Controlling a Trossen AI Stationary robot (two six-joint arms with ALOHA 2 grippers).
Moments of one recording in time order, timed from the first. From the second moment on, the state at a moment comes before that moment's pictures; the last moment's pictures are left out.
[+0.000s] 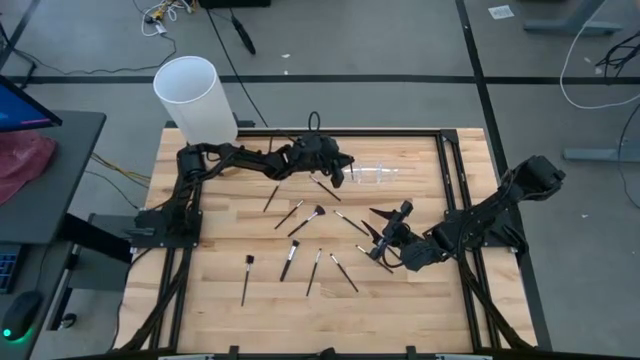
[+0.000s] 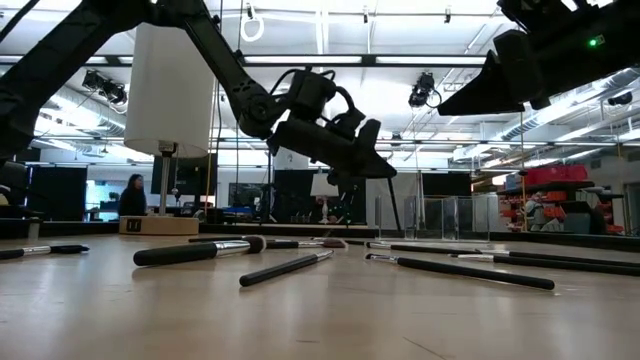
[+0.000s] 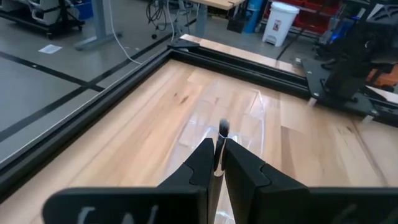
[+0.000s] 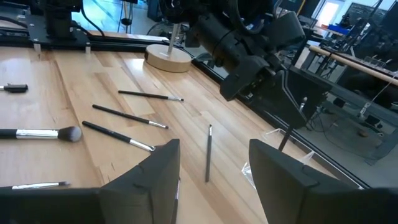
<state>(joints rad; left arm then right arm) 0.38 2.09 1.20 0.64 0.12 -0.15 0.53 1.39 0.53 0.33 1.14 0.23</state>
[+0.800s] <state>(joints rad) 0.41 2.05 1.20 0.56 0.15 -0.12 0.53 1.39 0.53 0.33 1.13 0.22</state>
